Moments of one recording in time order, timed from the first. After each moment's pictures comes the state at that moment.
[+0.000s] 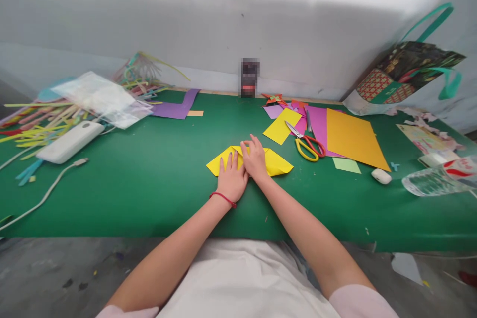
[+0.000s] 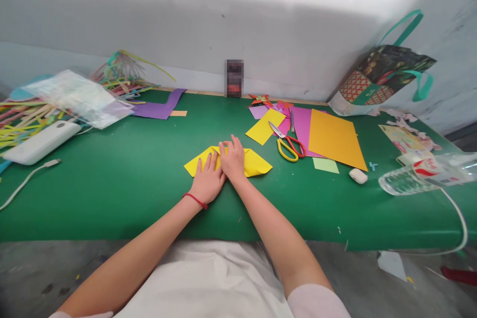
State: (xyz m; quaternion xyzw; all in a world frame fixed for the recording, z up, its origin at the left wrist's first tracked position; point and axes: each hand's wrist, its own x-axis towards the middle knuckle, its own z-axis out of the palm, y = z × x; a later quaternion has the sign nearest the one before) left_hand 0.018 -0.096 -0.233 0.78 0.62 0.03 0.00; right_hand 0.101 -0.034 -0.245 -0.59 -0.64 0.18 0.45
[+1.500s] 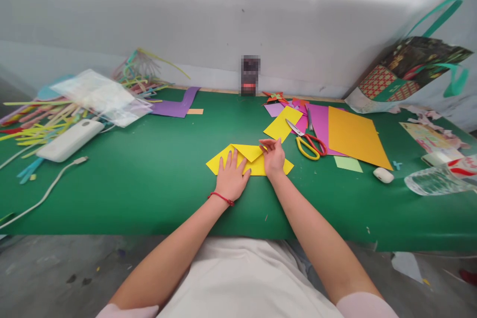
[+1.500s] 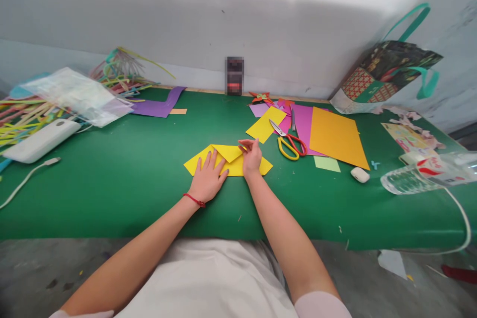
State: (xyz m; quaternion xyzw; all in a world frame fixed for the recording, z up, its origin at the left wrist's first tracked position) left_hand 0.015 -0.095 -0.231 0.77 0.63 0.05 0.06; right_hand 0.137 -0.031 -0.242 -0.37 -0.22 0.54 0.73
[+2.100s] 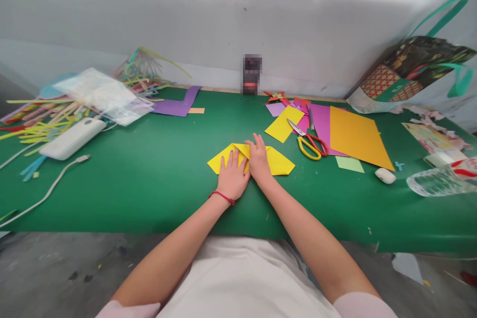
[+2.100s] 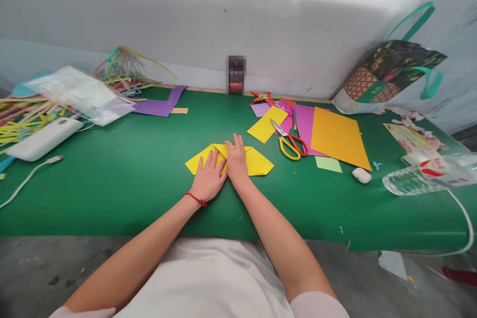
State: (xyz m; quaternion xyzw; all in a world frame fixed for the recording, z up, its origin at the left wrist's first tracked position) left_hand 0.016 -0.095 -0.235 0.77 0.63 0.05 0.02; right_hand 0.111 -0.043 -0.258 -0.49 -0.63 0.29 0.53
